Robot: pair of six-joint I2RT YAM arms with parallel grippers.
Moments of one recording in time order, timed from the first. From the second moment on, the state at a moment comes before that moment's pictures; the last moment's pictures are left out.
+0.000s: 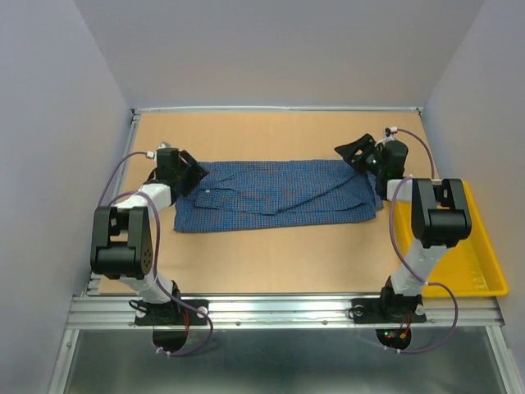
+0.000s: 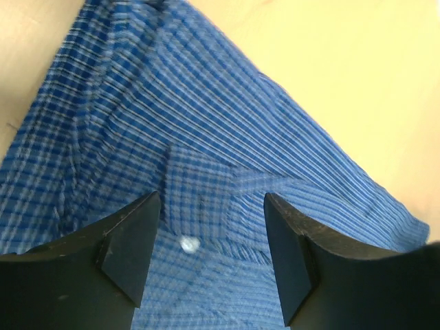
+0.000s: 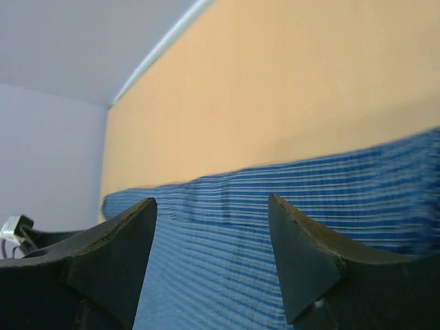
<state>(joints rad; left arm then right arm) -0.04 1.61 0.85 0.04 0.10 -0.83 -0.05 1.88 0.89 0.69 -0.50 0.86</state>
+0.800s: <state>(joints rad) -0.16 1.84 1.04 0.06 0.13 -0.77 0.52 2.06 0.77 1.04 -0.52 0.99</state>
